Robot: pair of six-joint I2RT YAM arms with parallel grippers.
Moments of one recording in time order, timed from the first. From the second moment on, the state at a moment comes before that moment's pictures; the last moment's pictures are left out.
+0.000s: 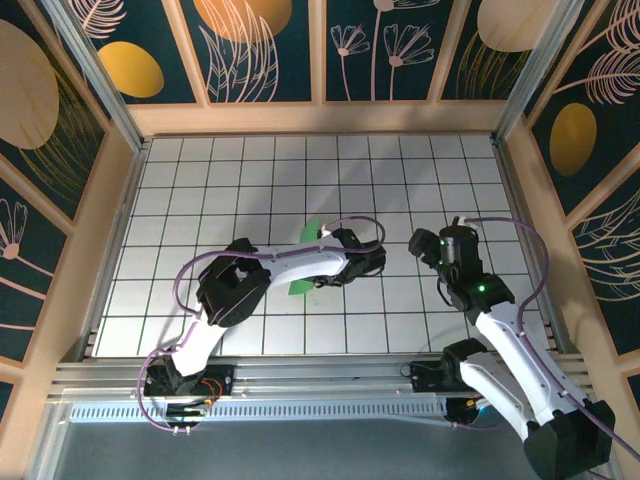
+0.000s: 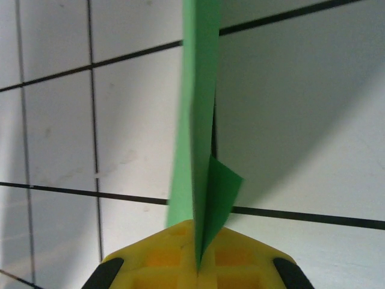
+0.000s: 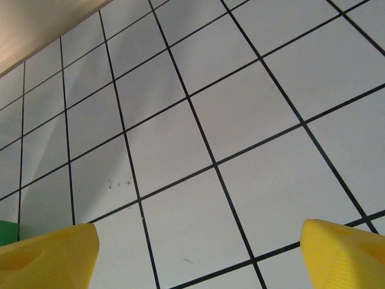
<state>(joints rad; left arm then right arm) -1.07 2.16 1.66 -1.24 -0.56 -1.03 0.34 0.76 0.57 -0.48 0.24 0.66</state>
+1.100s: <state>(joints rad) -0.95 1.95 1.42 -0.63 0.04 -0.93 0.33 0.86 0.57 -0.43 -0.09 0.65</state>
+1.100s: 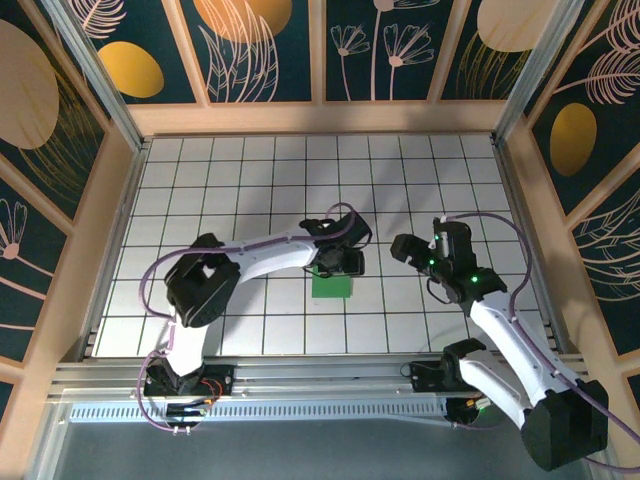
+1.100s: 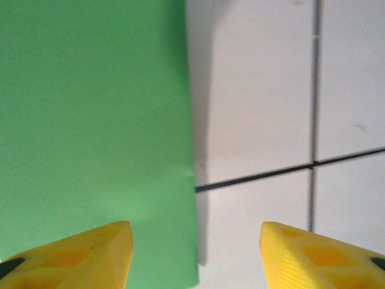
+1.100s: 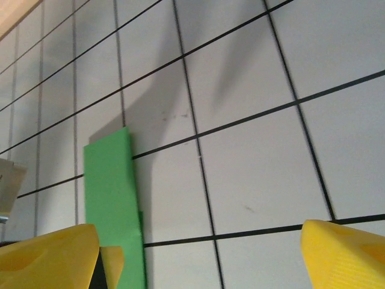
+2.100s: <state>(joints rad) -0.59 1.27 0.65 0.05 0.26 -0.95 0.54 1.52 0.58 0.07 -0.39 0.88</state>
